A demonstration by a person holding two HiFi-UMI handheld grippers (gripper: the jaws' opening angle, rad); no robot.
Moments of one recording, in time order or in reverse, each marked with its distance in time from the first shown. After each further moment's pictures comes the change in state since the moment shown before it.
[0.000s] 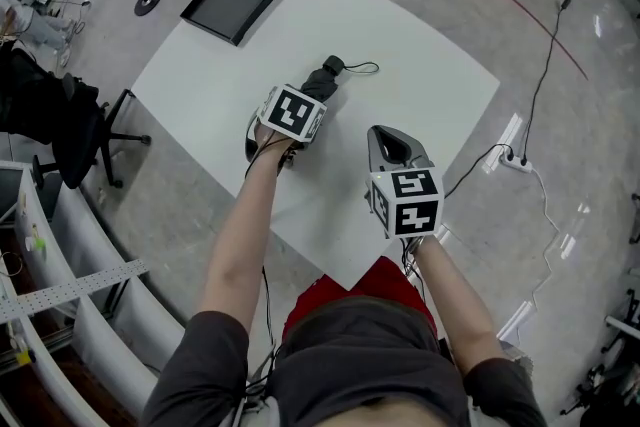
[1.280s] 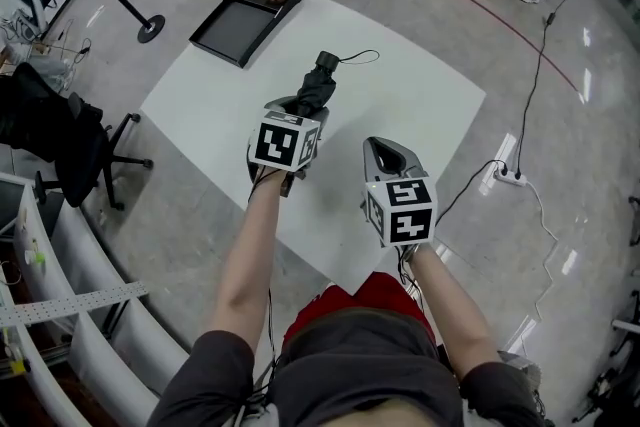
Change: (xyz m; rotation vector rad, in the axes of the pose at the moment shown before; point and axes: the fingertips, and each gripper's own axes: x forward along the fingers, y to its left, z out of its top) left arm -0.094 -0.018 0.044 -0.097 -0.336 0.039; right arm -0.033 0.018 0.023 -0.015 -0.074 -0.025
